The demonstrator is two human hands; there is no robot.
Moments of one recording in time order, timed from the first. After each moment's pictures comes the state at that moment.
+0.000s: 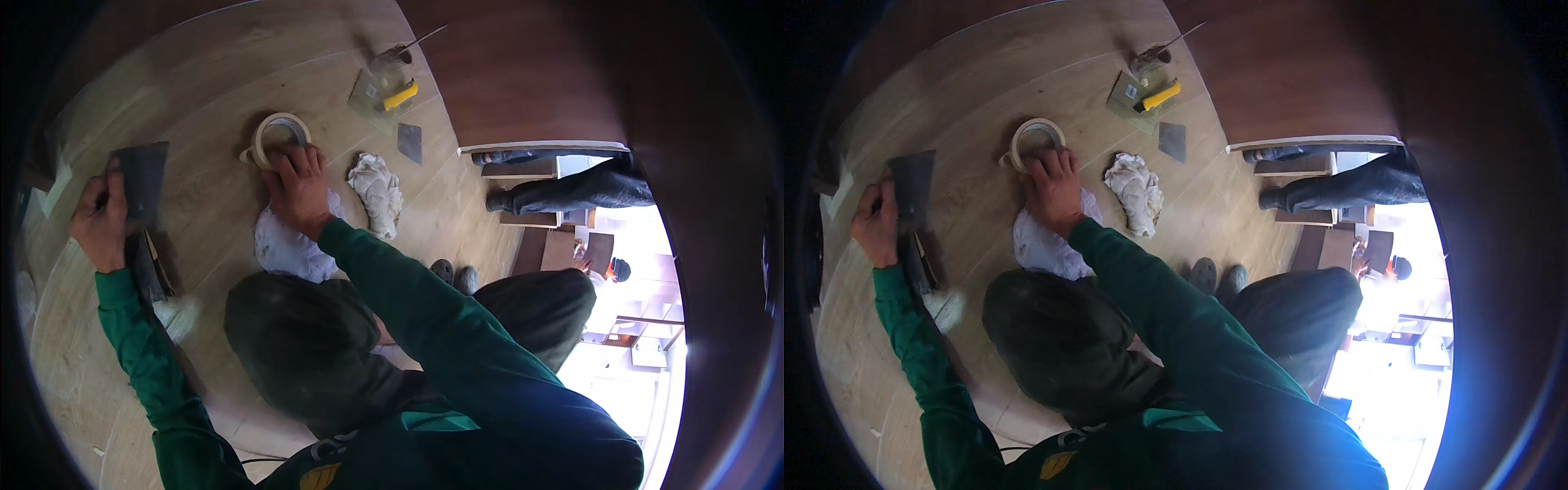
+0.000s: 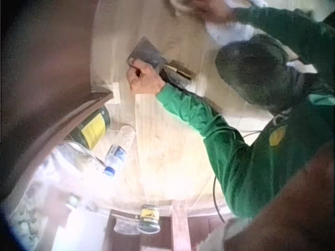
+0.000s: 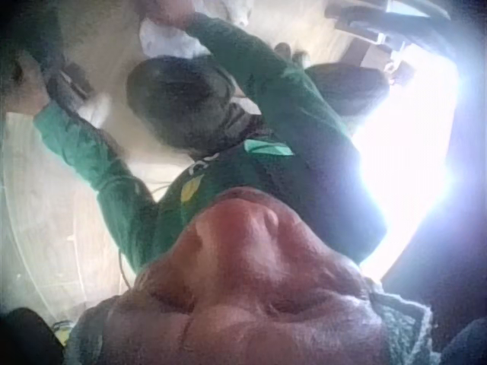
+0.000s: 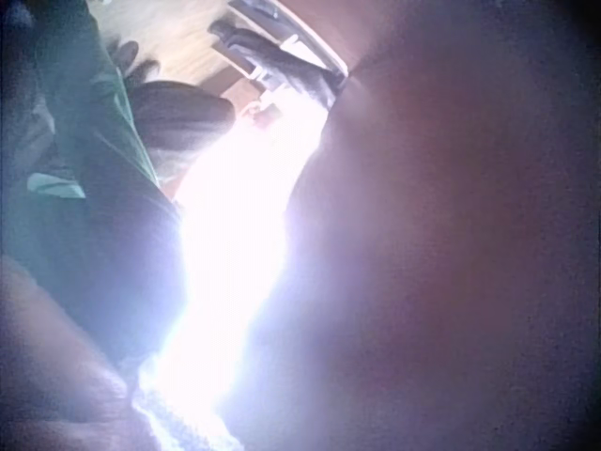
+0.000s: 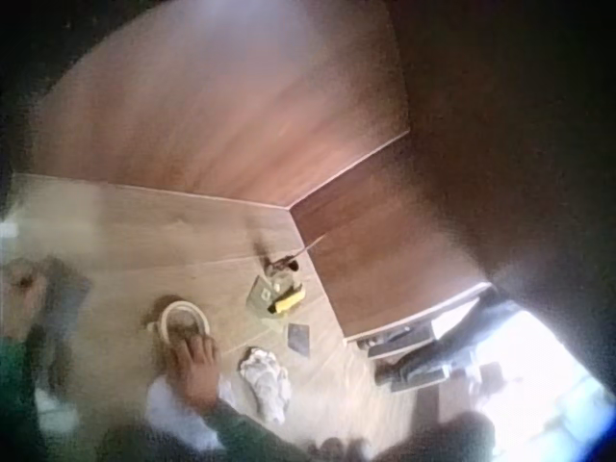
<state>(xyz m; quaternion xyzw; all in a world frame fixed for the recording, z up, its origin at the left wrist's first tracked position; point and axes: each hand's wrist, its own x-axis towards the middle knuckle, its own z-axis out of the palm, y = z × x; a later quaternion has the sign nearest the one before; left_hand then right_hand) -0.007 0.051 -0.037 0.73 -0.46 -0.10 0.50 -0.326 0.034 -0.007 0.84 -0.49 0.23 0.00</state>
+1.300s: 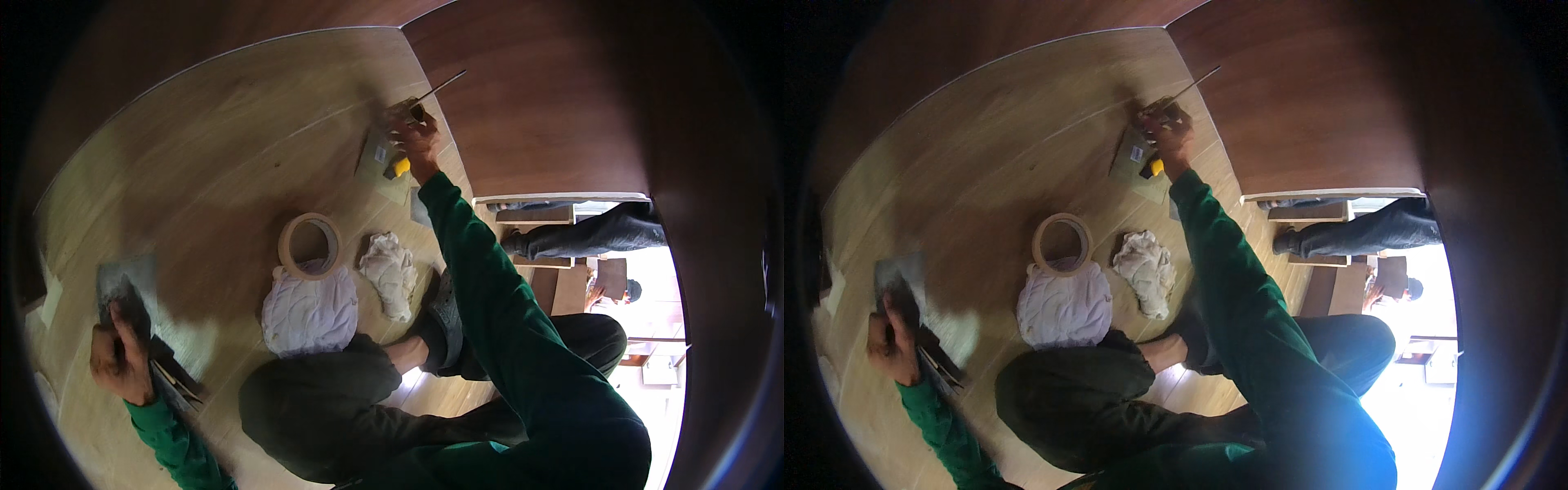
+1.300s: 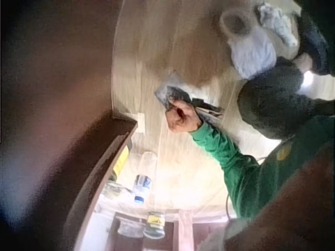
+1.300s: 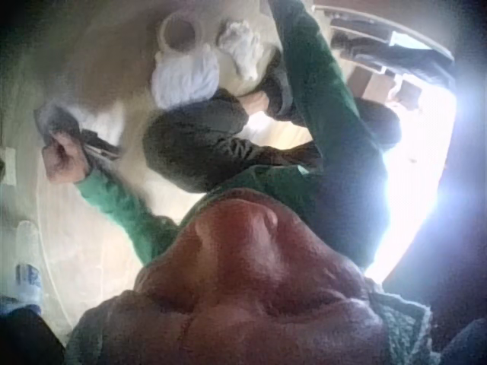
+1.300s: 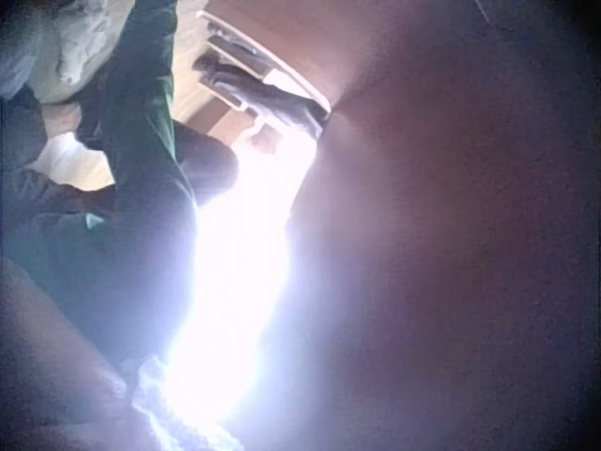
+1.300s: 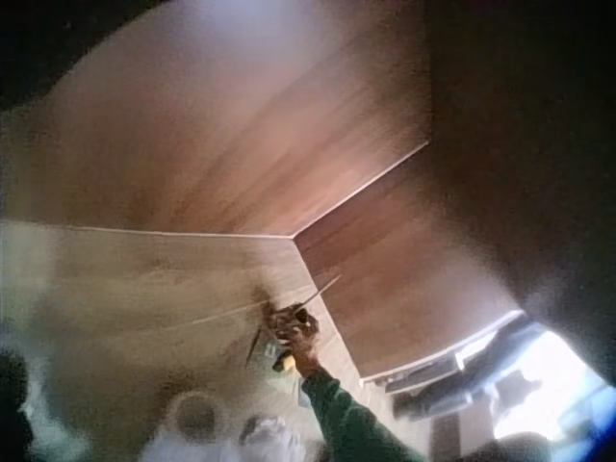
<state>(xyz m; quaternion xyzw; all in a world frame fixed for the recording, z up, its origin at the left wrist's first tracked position) -0.022 0.078 -0.035 0.72 -0.51 -0.08 0.46 -0.512 -0.202 0.023 0.54 -0.69 0.40 -0.28</state>
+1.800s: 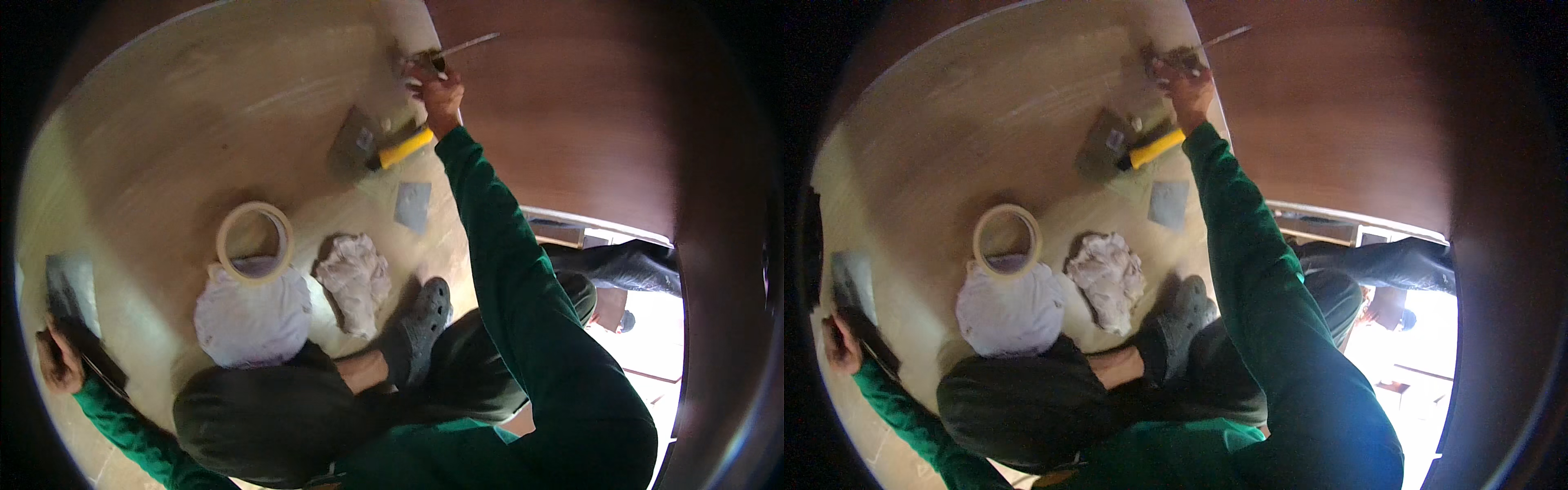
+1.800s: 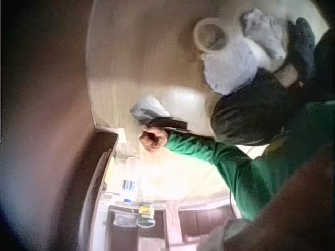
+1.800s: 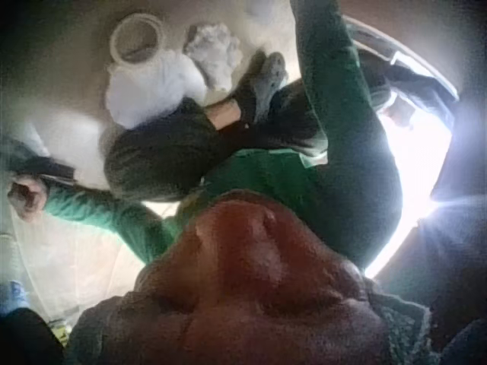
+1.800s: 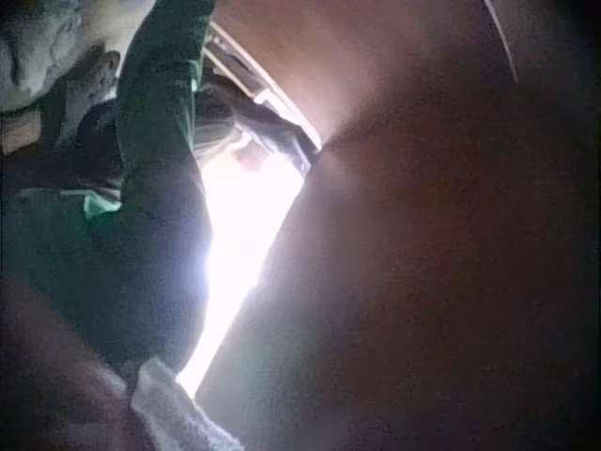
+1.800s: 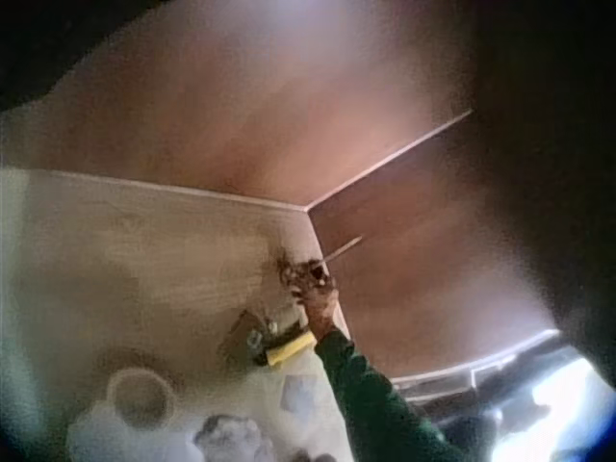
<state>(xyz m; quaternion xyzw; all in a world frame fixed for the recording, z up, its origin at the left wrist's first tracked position) 0.054 0.125 -0.089 0.72 -0.54 0.05 0.43 -0.561 -0.281 0.027 0.54 -0.67 0.39 -0.33</state>
